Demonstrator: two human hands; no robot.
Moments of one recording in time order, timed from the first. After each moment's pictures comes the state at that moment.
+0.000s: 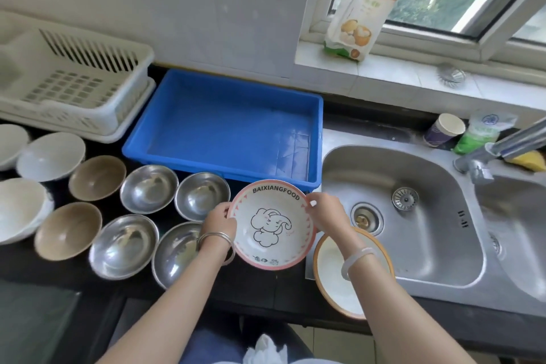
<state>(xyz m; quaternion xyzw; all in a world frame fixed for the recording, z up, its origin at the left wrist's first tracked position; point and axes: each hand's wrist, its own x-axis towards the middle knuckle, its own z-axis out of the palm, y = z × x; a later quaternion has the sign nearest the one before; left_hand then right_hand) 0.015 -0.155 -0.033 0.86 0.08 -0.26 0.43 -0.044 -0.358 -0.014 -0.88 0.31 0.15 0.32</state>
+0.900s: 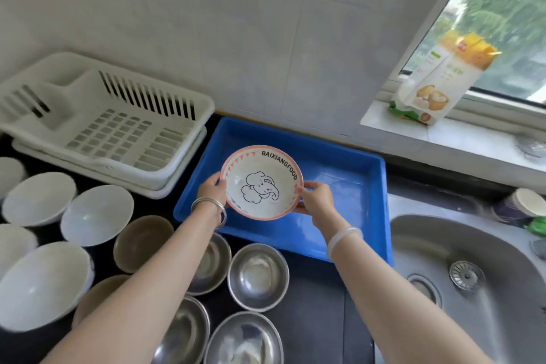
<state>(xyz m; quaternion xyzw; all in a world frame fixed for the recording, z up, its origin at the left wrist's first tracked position) 0.253 -0.097 -0.024 0.72 0.20 -0.19 0.64 0.190 -0.288 -0.024 -0.67 0.42 0.03 0.62</state>
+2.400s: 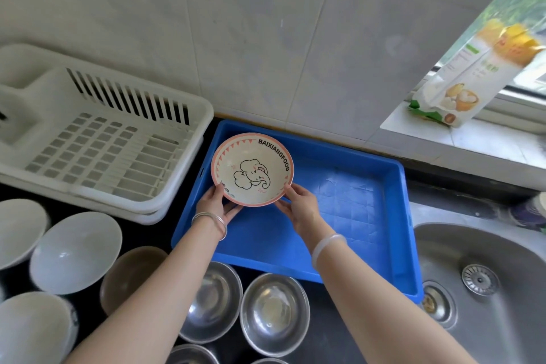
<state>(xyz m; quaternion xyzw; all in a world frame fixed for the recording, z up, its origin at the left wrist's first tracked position) 0.302 -0.095 -0.069 0.46 0.31 -0.25 0.79 0.249 -0.252 -0.063 -0.47 0.43 0.00 0.77</state>
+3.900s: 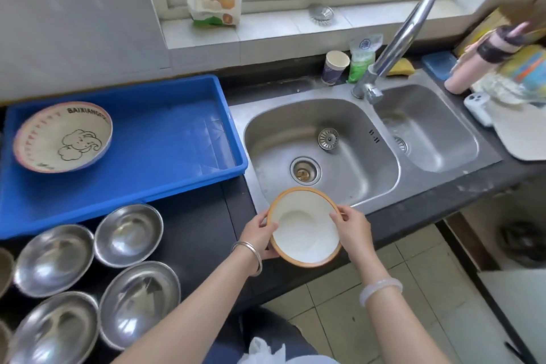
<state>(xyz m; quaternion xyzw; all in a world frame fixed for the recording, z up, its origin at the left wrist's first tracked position) -0.063 -0.259 -0.040 0.65 0.05 -0.58 0.49 -0.214 -0.376 -0.031 -0.64 0.63 -0.09 0.42</state>
